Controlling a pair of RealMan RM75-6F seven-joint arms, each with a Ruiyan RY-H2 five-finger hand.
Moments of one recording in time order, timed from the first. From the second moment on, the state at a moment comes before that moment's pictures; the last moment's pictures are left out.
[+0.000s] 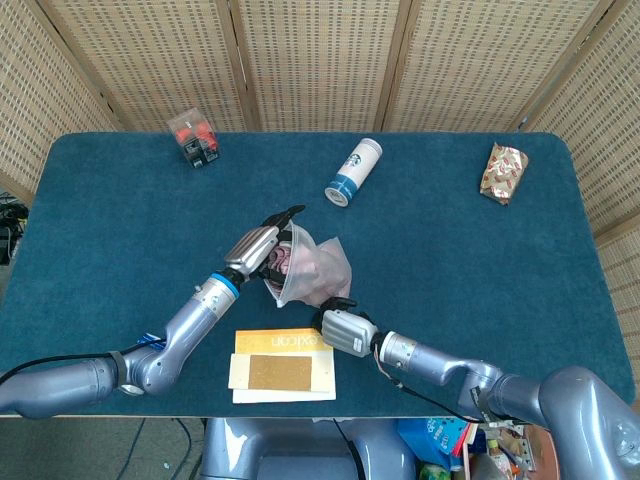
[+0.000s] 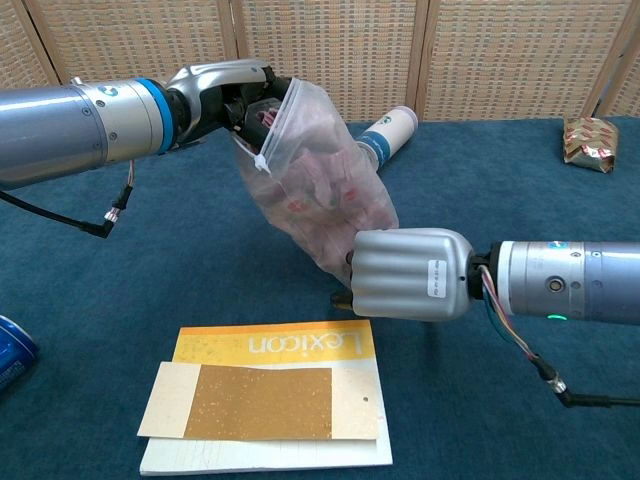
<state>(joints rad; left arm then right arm) -0.94 -1.55 -0.34 -1.49 0.98 0.77 -0.14 0.94 -1.69 -0.07 -1.09 -1.85 0.91 -0.83</state>
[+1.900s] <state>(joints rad) -0.83 -1.35 -0.34 -1.45 1.02 0.80 -0.25 0.77 -1.52 0.04 -1.10 -1.59 0.93 -1.05</state>
